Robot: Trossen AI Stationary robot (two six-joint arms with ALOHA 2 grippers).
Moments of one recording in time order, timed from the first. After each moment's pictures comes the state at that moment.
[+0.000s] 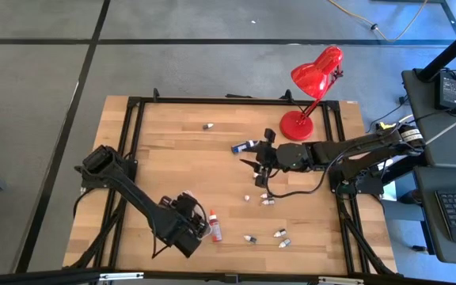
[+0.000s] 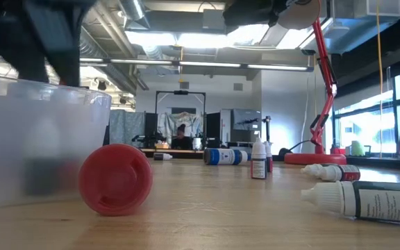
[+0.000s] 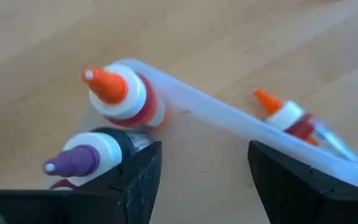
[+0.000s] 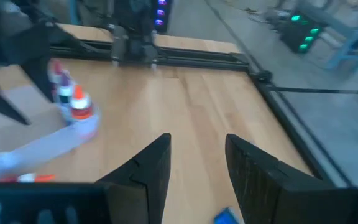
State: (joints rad) left arm -0.67 1.88 1.46 -1.19 -0.48 -1.77; right arm 0.18 1.35 1.02 -0.09 0.41 -0.02
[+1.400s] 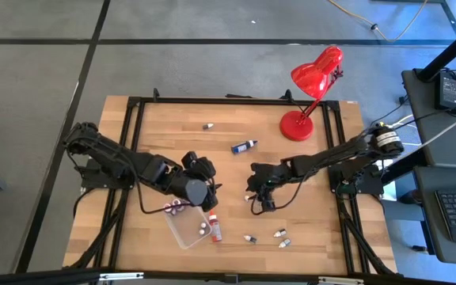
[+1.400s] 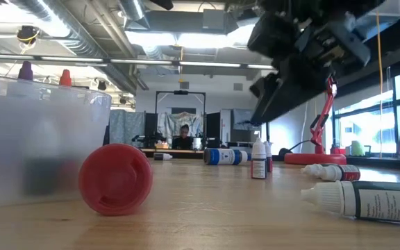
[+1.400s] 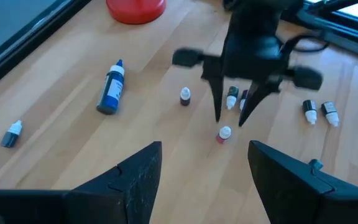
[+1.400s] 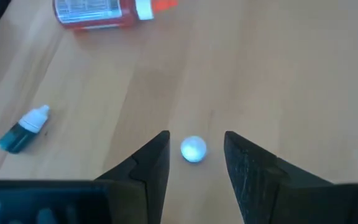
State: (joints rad) left arm -0.39 1.55 1.48 -0.83 -0.58 -0.74; right arm 0.18 1.61 0.84 -0.07 -0.11 0.02
